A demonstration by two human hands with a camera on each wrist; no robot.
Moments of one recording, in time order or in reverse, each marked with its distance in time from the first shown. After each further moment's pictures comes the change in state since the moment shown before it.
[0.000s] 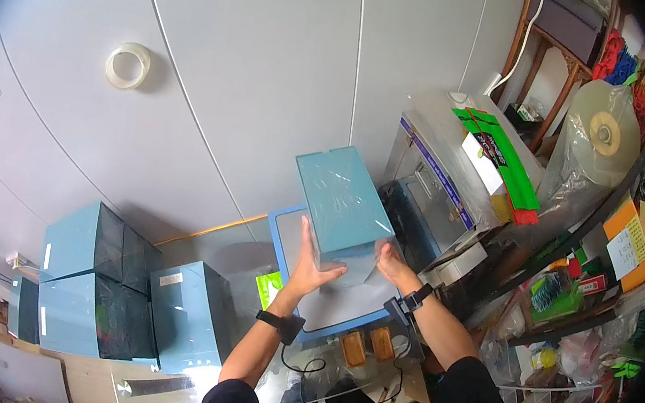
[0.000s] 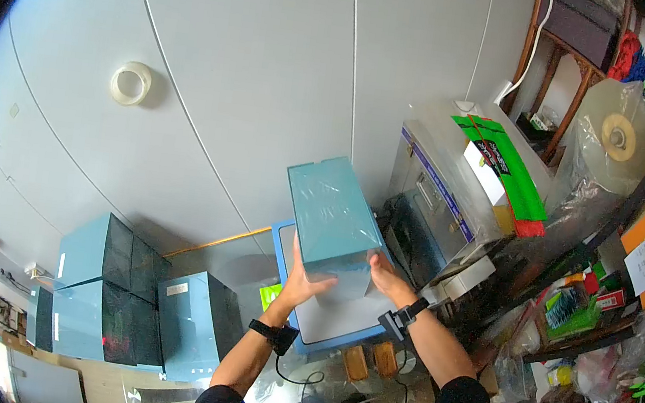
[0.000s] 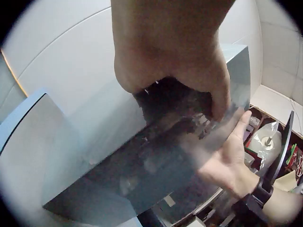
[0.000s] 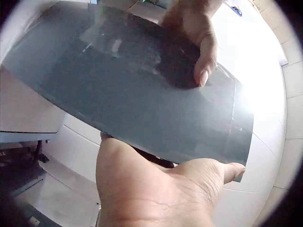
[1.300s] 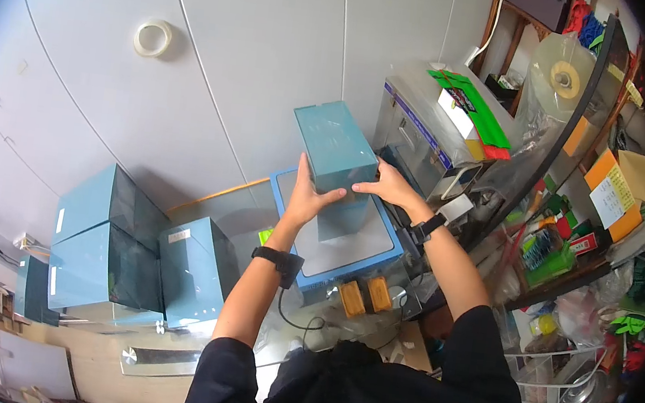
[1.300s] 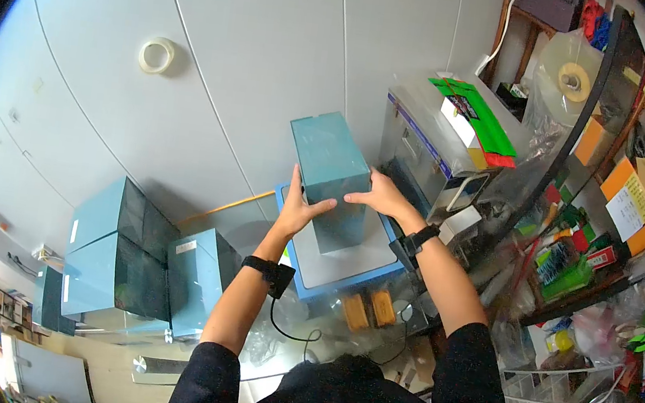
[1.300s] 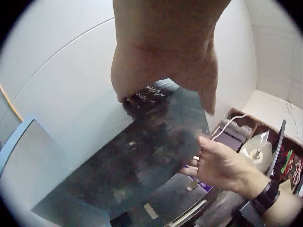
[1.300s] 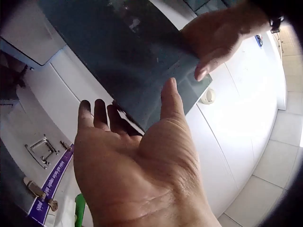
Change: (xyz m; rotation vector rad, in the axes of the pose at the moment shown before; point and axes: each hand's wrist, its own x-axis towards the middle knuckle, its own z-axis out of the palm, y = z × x) left_hand 0.001 0.066 -0.004 -0.018 0.057 -0.031; right_hand -0.015 -0.144 0.011 -0.382 -0.036 -0.169
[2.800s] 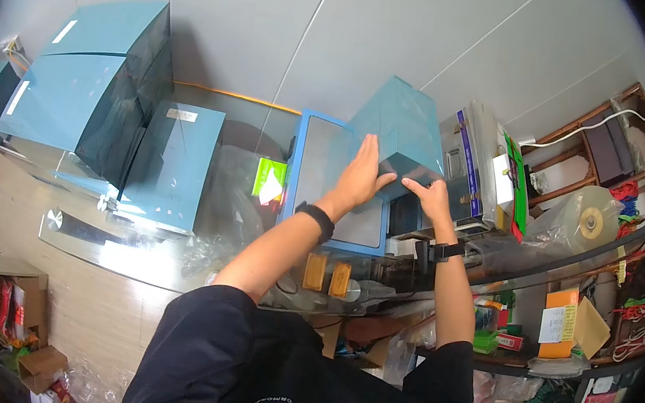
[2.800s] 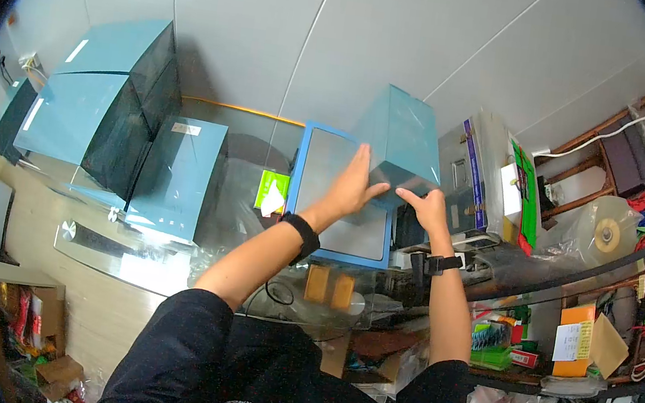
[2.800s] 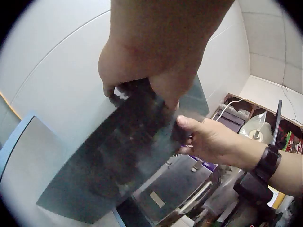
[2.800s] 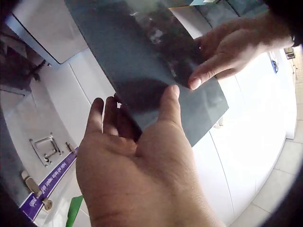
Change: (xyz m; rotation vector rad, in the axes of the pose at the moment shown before) left_hand -0.027 -0.018 0.034 0.295 0.265 0.005; right_hand 0.008 0.000 0.003 -0.368 -0.081 0.135
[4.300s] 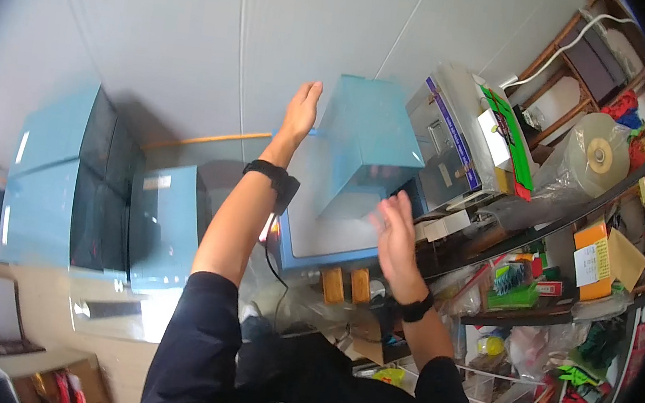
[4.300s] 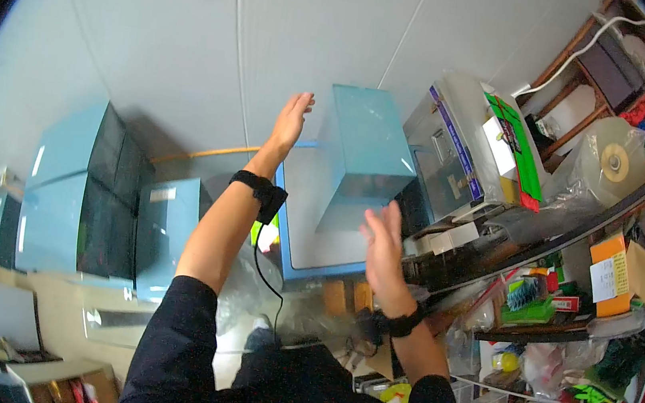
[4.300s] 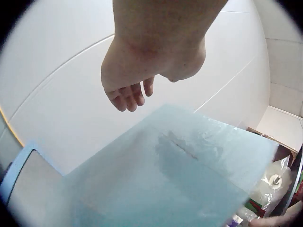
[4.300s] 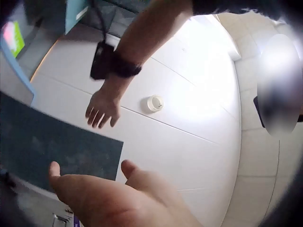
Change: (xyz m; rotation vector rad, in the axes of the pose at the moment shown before) left_hand 0.143 -0.045 -0.069 -0.388 -0.007 -0.248; right_hand -0.079 -0.074 0.083 1.058 0.446 0.351
